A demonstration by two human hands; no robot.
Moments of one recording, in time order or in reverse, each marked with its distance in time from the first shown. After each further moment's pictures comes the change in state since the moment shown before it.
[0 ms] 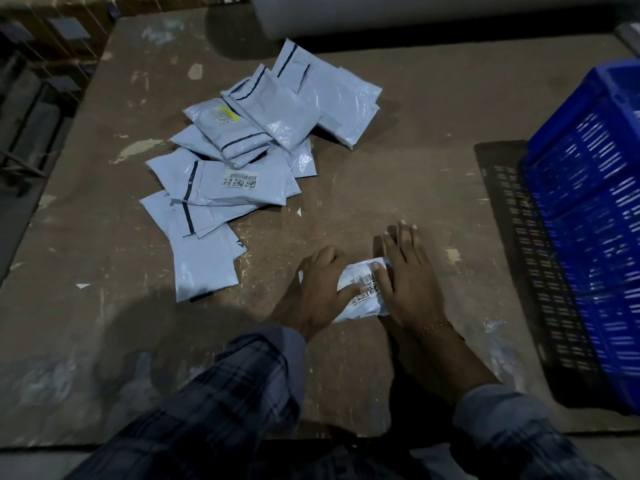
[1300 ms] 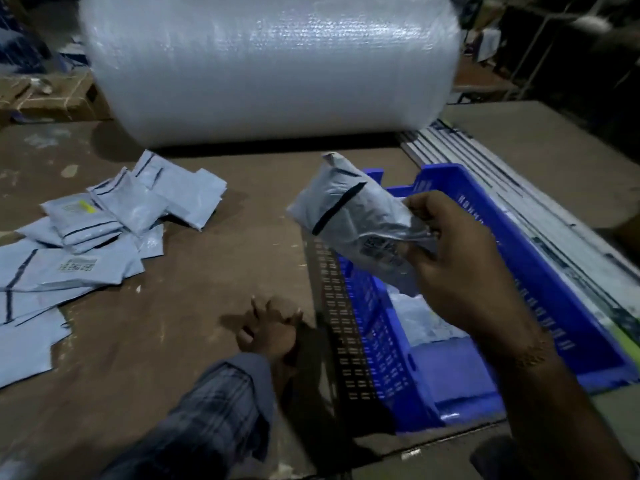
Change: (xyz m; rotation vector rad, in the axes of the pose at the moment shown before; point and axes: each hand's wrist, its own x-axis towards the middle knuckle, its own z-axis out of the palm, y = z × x) left_hand 0.089 0.222 0.136 -0.114 -0.148 -0.627; right_hand -0.089 0.132 -0.404 0.367 0.308 0.000
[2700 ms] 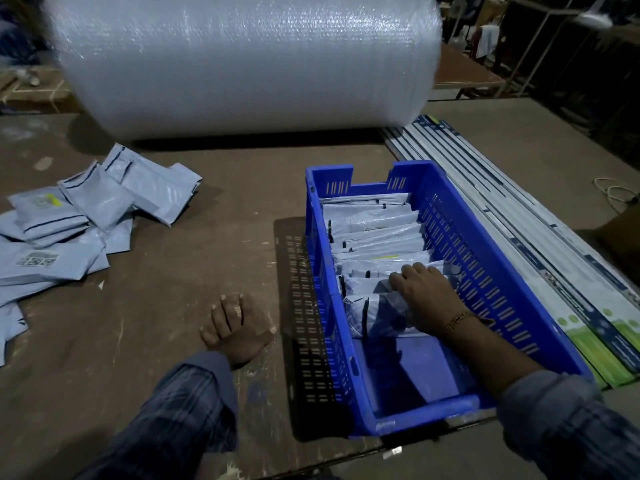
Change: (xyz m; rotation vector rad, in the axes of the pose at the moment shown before) left_hand -0.001 -0.001 0.011 0.251 -0.230 0.033; right_hand 0.011 0.248 0.022 -1.016 -0.535 -0.158
